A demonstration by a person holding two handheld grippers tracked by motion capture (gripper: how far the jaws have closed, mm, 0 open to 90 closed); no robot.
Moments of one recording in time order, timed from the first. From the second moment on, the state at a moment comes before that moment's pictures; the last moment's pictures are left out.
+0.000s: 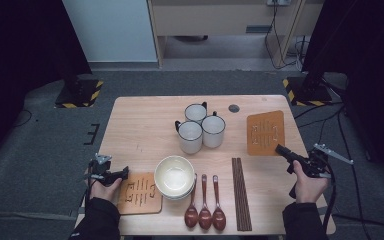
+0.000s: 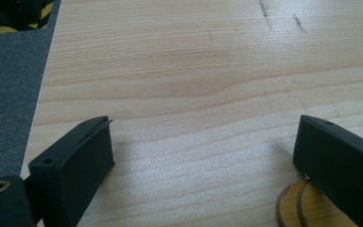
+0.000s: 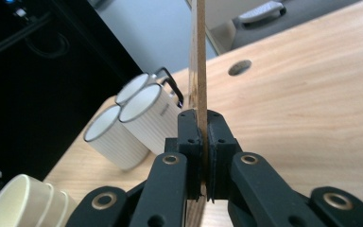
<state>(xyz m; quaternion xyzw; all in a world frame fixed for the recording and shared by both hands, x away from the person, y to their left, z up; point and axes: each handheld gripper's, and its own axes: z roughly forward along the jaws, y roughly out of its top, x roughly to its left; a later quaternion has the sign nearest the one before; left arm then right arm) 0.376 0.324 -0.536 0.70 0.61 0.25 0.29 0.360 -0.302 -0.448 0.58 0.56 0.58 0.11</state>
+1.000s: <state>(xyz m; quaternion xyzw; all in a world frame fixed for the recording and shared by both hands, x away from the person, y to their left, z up) 0.377 0.324 -0.537 0.69 0.61 0.25 0.28 0.362 -0.311 -0.476 0.63 0.57 0.52 0.09</state>
